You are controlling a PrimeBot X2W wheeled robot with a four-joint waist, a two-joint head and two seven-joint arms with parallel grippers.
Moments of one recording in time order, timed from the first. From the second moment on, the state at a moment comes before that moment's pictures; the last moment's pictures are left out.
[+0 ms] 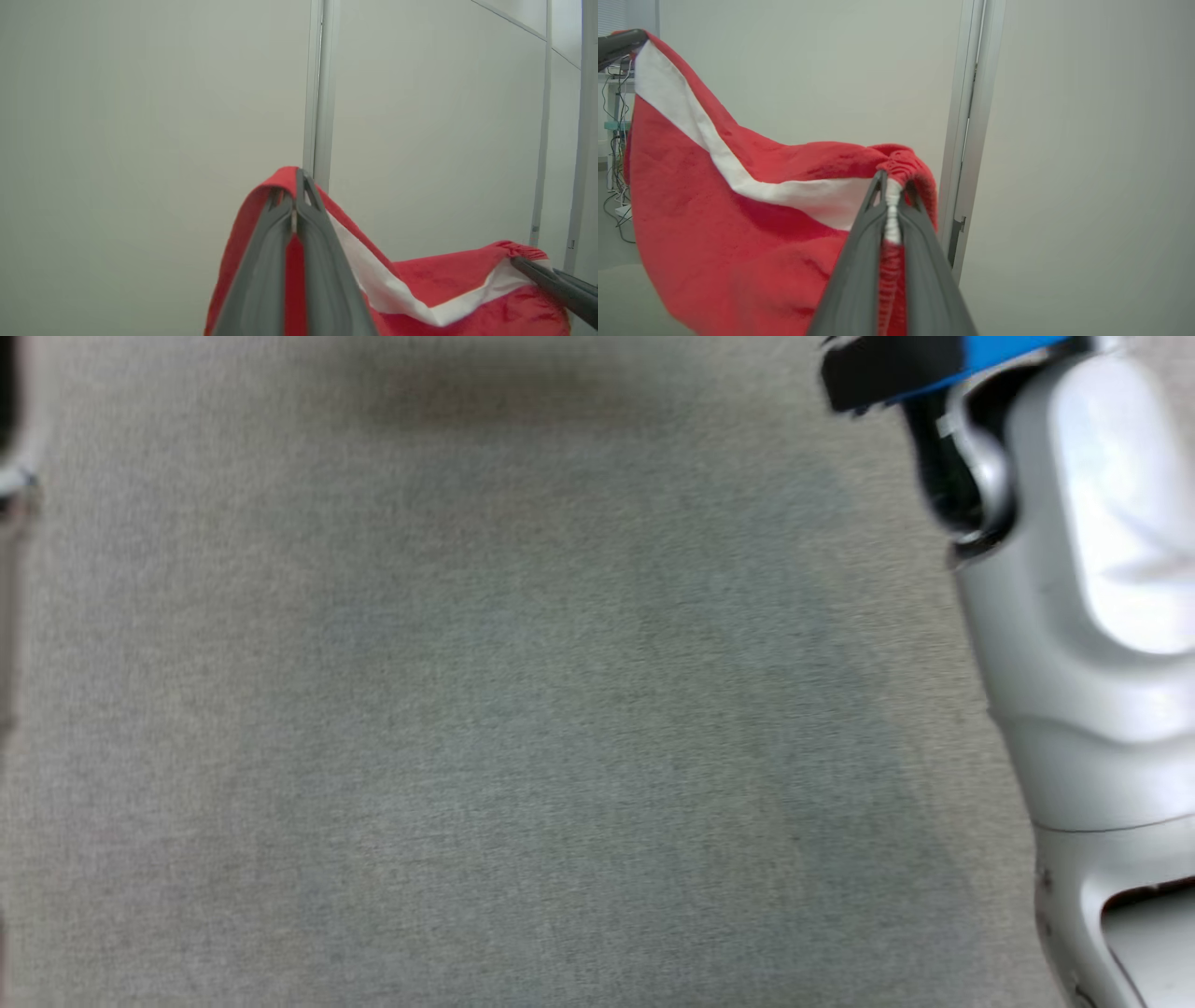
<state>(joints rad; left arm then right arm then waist) -1.15 0.46 -0.34 0.19 -0.70 -0.13 -0.08 -1.12 -0.07 0.23 0.39 0.20 0.13 -0.16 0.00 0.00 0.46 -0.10</state>
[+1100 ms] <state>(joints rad) -0.11 0.47 -0.27 -0.35 -0.61 -0.11 -0.26 -0.24 -0.14 0.27 -0.01 0.31 0.13 -0.25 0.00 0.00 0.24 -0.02</state>
